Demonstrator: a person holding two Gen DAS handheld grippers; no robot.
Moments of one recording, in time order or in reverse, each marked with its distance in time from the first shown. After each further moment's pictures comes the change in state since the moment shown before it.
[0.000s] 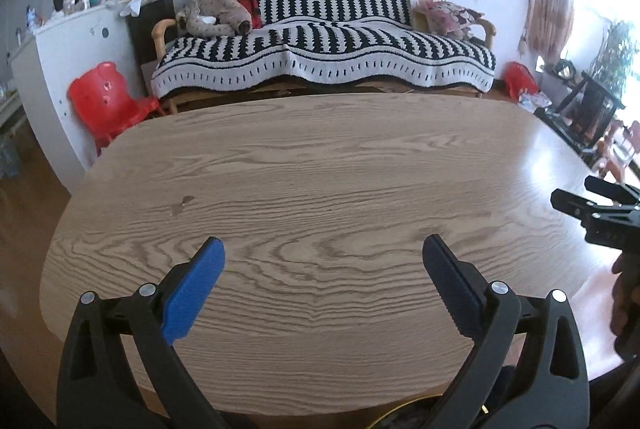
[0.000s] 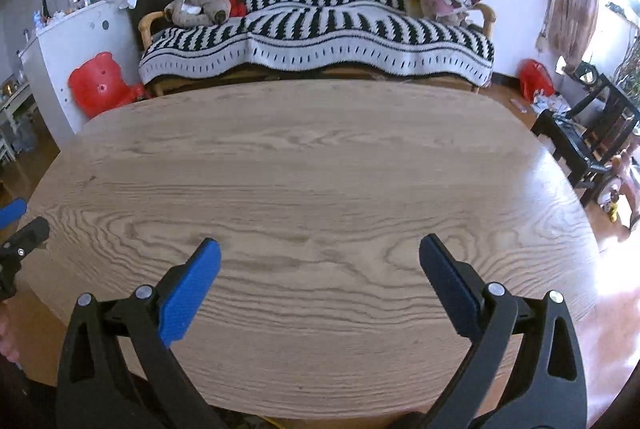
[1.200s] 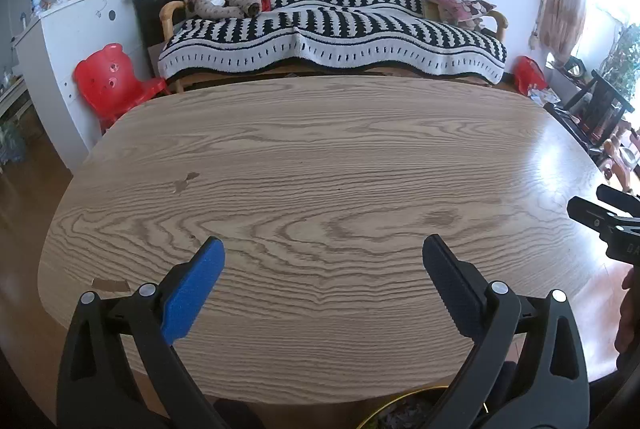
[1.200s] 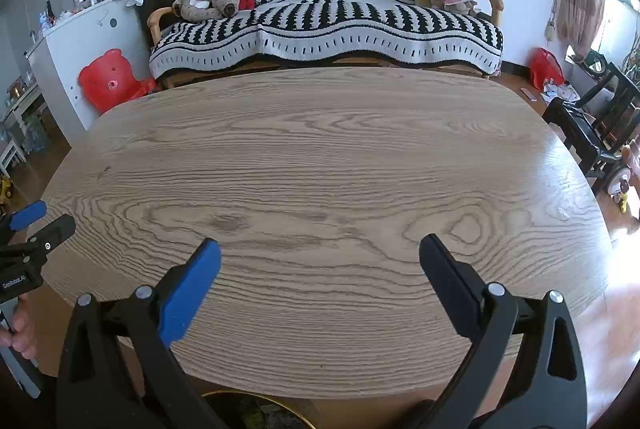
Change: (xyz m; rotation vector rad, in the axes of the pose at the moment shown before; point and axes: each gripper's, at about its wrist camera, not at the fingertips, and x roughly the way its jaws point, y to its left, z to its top) left arm 0.009 0.011 -0.012 -0.044 0.049 0.014; right arm -0.010 0.013 -0.016 0.007 0.023 0.031
